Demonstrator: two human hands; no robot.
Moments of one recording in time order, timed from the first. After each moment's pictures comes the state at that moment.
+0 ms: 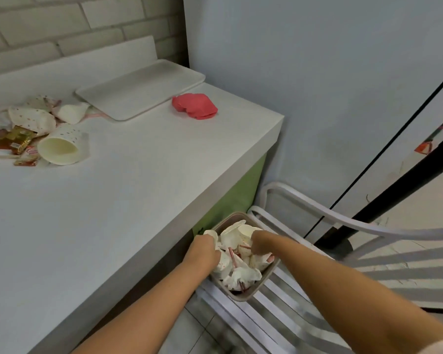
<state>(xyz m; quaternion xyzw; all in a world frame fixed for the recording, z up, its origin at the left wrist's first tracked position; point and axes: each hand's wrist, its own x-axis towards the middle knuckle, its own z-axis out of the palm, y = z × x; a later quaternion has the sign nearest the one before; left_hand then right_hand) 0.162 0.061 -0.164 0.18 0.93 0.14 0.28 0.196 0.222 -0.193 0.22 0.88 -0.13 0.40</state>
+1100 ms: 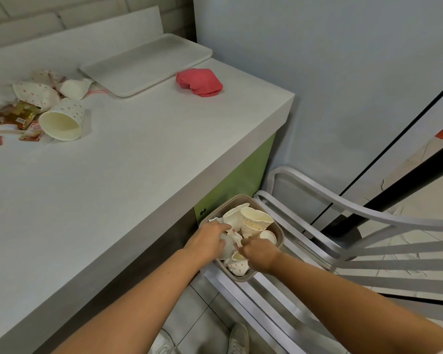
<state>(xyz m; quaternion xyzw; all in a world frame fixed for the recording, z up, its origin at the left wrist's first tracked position) 0.173 0.056 -0.180 0.32 0.89 0.18 0.27 0.247 0.200 -0.238 -0.08 0.96 0.00 0.25</state>
